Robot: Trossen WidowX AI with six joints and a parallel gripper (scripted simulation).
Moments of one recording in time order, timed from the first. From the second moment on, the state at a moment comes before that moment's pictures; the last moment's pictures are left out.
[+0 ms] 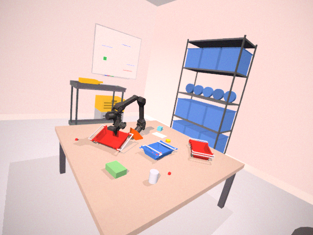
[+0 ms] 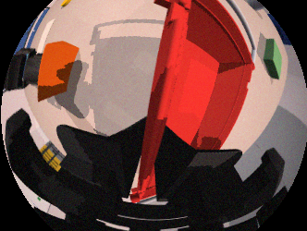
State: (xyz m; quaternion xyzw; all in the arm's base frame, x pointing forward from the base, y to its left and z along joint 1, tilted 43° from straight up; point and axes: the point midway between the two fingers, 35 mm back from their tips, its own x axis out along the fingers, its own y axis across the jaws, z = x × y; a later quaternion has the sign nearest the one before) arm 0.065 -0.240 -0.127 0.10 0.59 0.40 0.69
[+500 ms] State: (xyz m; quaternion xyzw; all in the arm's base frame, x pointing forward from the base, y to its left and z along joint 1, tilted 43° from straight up) arm 0.066 -0.247 -0.124 0.10 0.59 0.40 0.69
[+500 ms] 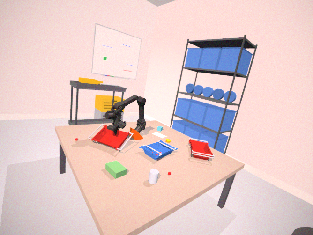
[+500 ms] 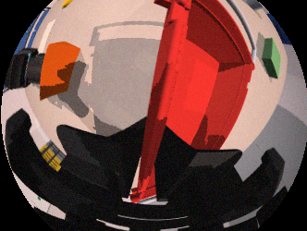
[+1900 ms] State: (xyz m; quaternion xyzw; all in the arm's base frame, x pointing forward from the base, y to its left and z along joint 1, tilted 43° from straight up) arm 0.081 -0.348 -0.089 0.09 0.60 0.39 0.70
